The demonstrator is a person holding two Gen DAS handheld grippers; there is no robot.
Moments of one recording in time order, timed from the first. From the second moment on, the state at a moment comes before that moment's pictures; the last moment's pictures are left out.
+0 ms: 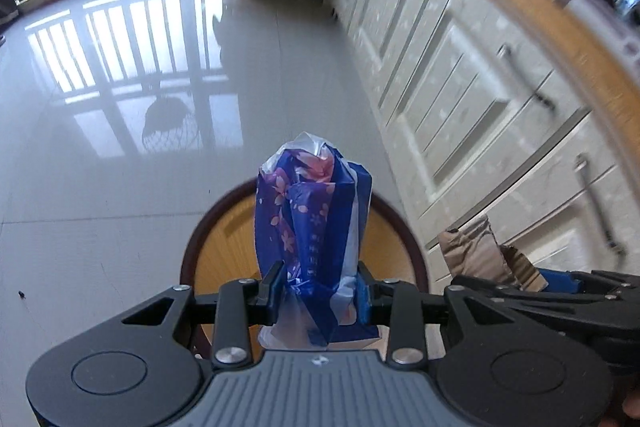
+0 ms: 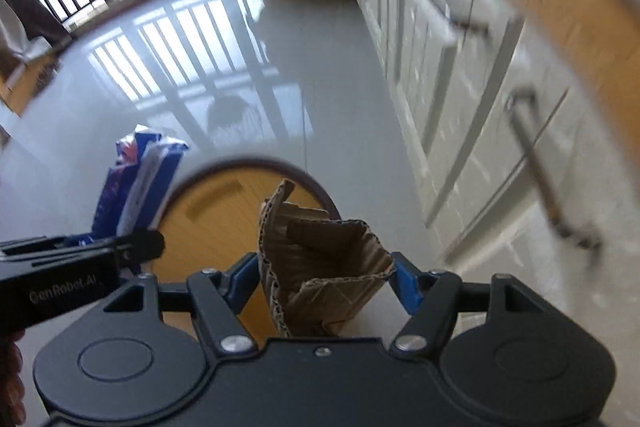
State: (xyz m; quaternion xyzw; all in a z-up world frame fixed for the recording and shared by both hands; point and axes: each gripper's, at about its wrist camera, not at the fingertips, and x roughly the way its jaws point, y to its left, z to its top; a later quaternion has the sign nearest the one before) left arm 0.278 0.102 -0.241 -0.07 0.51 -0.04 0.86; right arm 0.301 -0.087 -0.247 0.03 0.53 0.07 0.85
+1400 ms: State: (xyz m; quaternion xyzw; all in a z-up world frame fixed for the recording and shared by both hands) left arm 0.283 0.117 -0.322 -0.03 0.56 -0.03 0.83; right arm 0.348 -0.061 -0.326 0.12 0.54 0.10 0.82
